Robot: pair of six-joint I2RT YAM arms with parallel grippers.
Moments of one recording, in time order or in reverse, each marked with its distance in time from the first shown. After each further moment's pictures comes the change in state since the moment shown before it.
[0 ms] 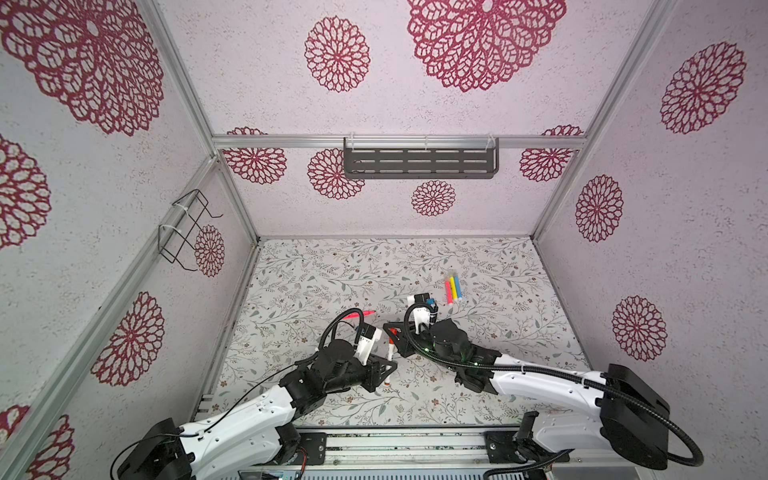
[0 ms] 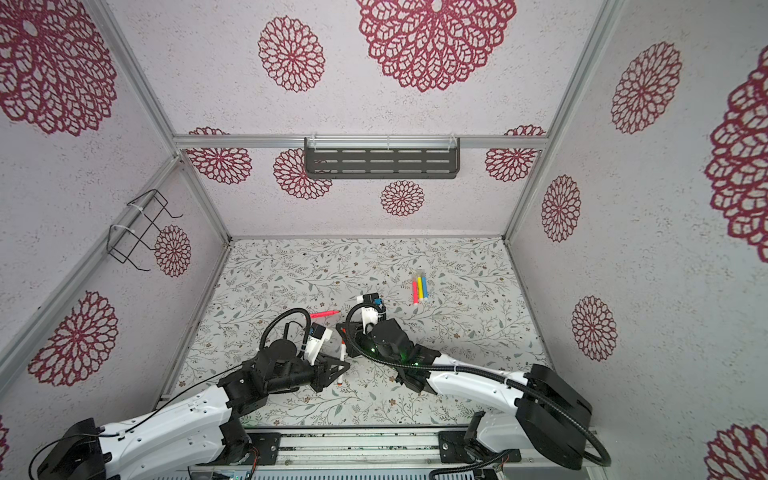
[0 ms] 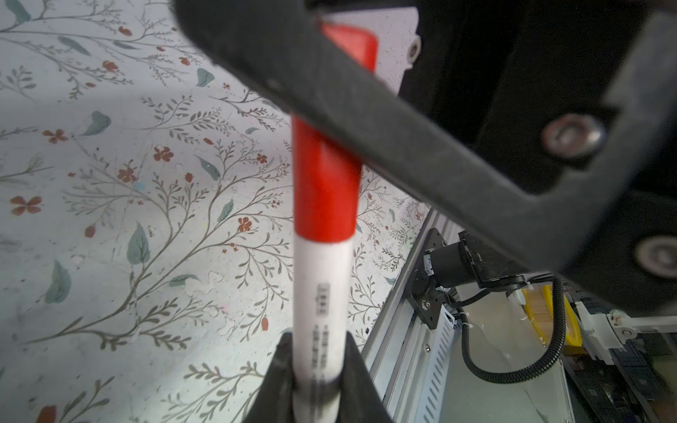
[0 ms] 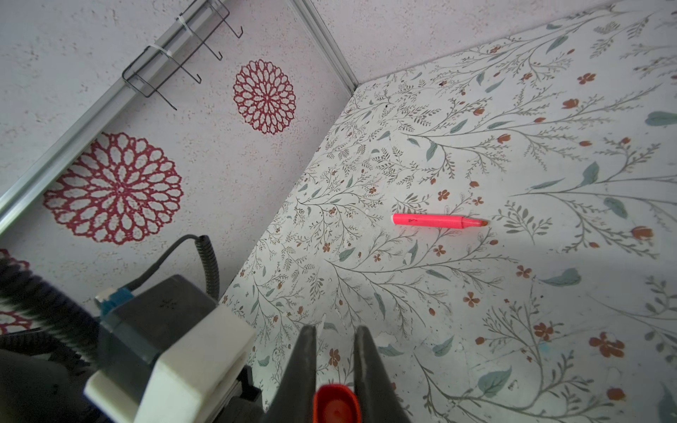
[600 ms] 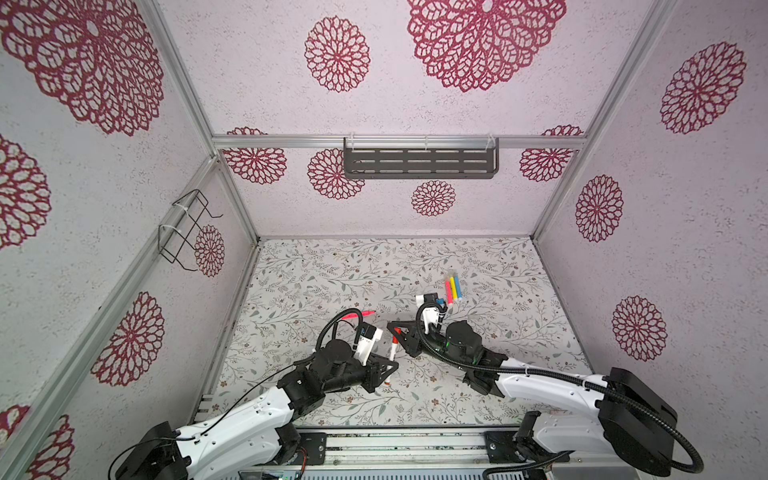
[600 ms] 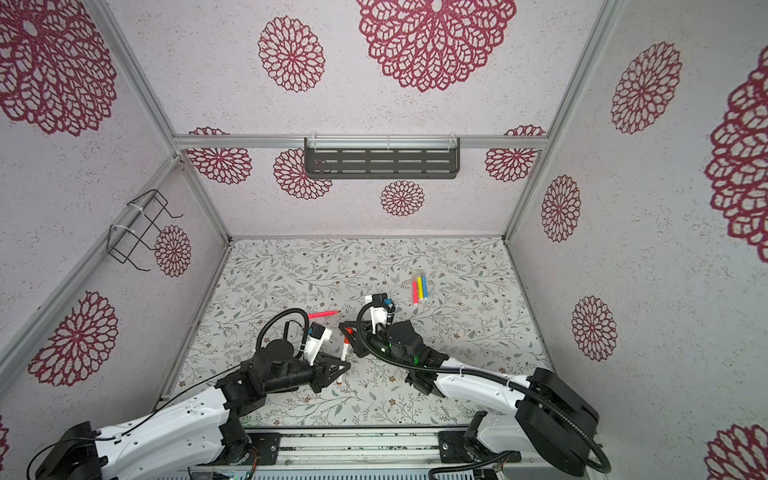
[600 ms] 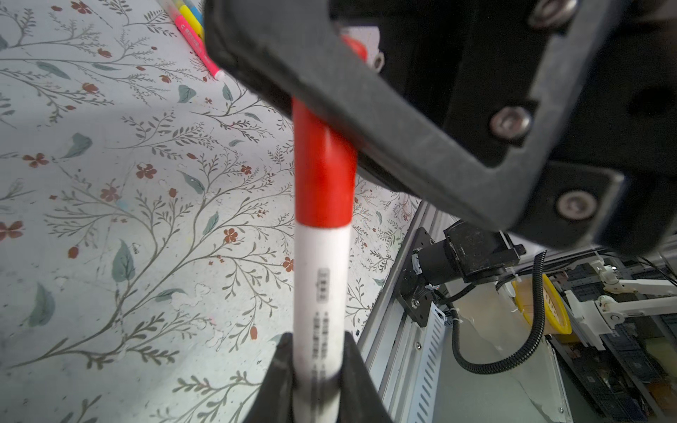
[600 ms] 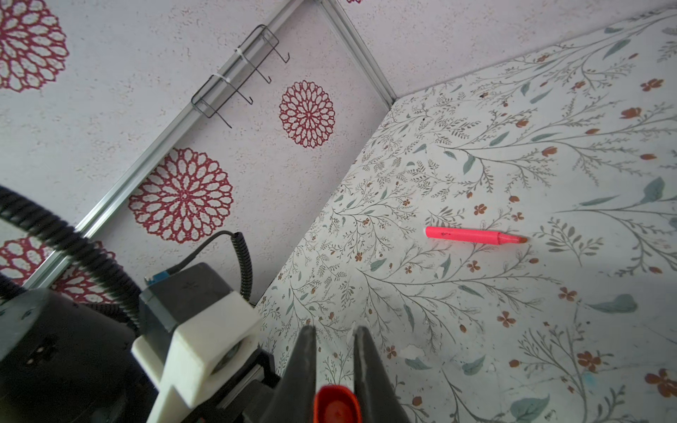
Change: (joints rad) left arm 0.000 -0.031 0.000 -0.023 0.005 0.014; right arm -0.067 0.013 -0.133 0.256 -0.145 0.072
